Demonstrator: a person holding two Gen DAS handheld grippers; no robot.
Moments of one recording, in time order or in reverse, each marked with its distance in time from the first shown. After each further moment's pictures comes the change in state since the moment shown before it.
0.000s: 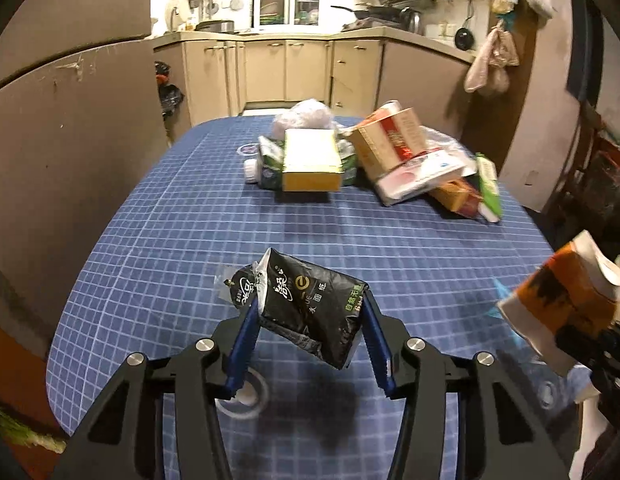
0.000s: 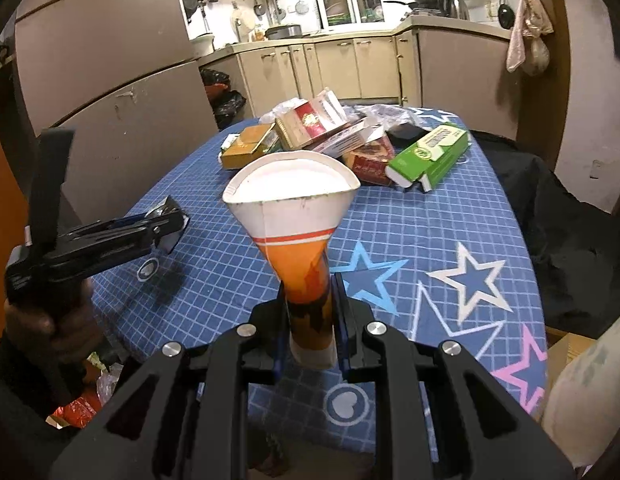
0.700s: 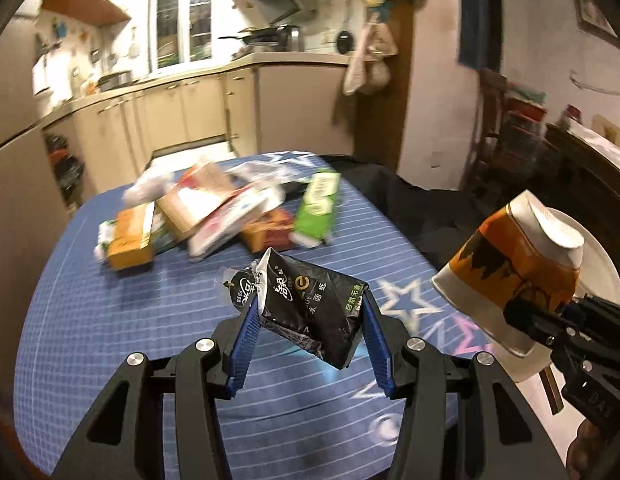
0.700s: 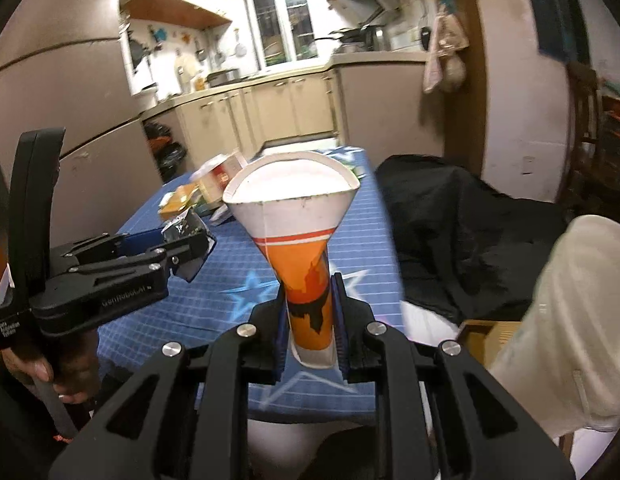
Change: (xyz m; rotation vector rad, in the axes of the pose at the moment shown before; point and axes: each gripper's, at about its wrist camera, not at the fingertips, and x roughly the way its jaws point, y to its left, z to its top) left arm -0.036 -0.159 0.010 0.257 -0.090 -0.253; right arm -0.084 -0.068 -0.009 0.120 -0.154 -0.193
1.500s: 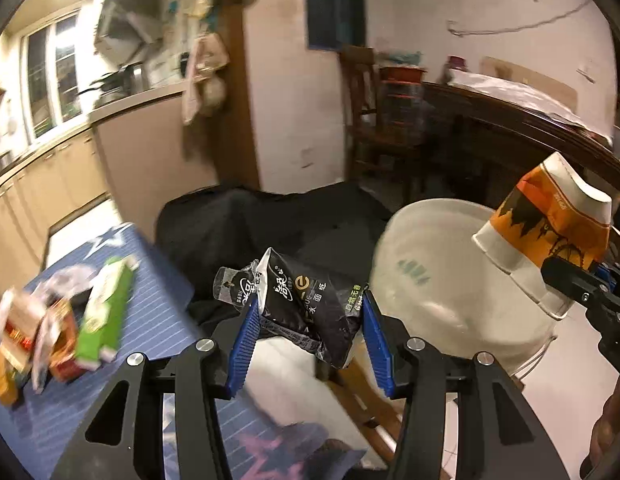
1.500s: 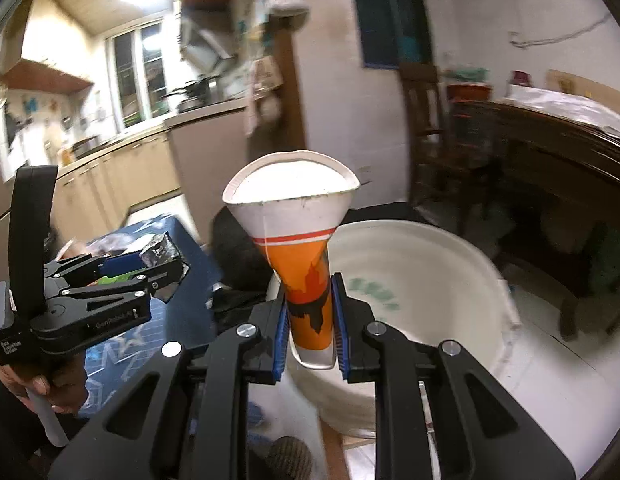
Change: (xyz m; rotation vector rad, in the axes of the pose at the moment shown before) left arm 0.059 -0.213 0.061 0.313 -0.034 -0.341; right arm -0.103 -0.156 -0.008 0.246 -0.159 -0.484
